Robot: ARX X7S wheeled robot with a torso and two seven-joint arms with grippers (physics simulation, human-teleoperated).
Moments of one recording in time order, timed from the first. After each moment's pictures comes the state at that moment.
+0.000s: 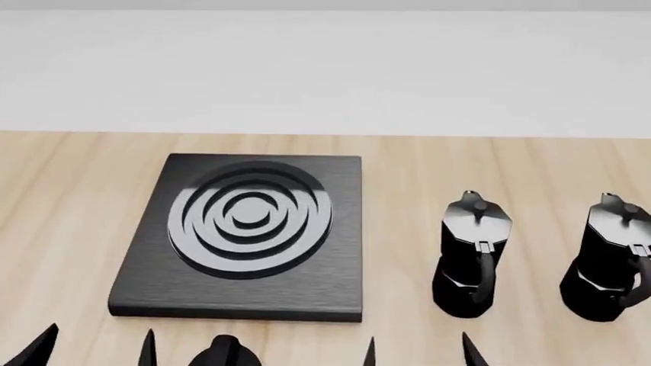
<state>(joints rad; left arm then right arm) 0.00 -0.30 0.28 0.26 -0.28 -0.13 -0.31 0.00 0.29 -0.30 -0.19 0.20 0.04 0.28</state>
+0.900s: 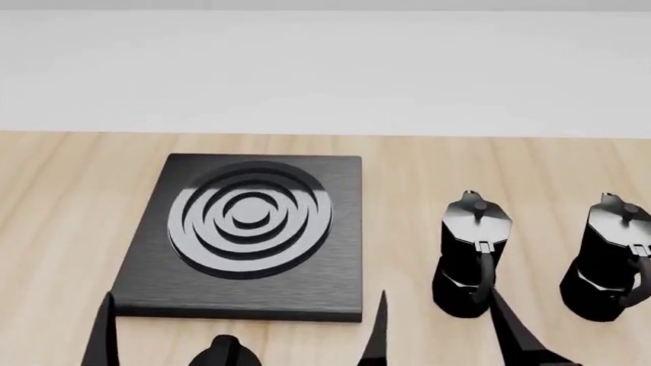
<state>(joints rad) 0.00 -0.44 0.25 0.96 -0.41 -0.62 -0.53 -0.01 0.40 -0.21 -0.66 0.38 0.35 0.35</state>
